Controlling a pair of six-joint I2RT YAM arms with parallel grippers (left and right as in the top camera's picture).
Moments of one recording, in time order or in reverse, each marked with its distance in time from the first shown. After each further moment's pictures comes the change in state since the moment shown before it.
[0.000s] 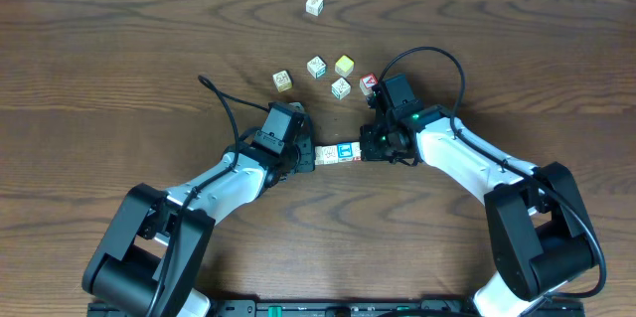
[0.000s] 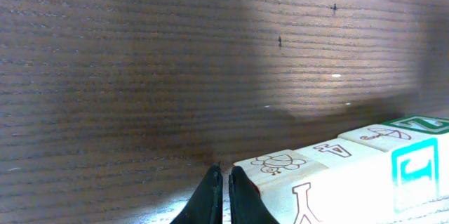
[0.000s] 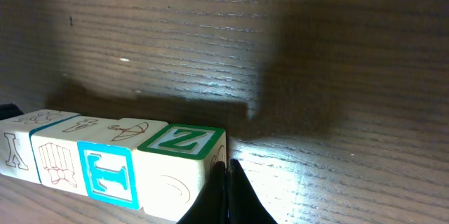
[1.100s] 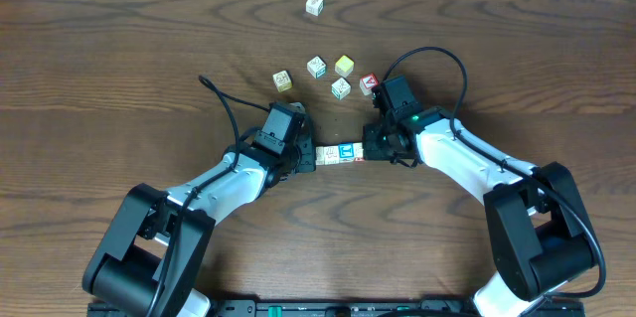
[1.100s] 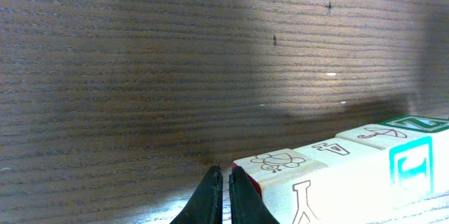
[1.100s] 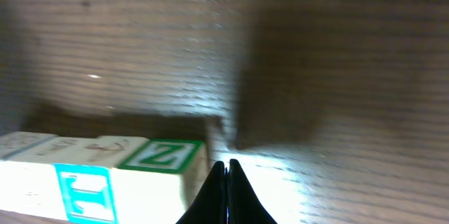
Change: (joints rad) left arm 0.000 0.000 0.000 0.002 0.005 0.000; right arm 0.001 0.000 -0.011 0.021 0.064 0.047
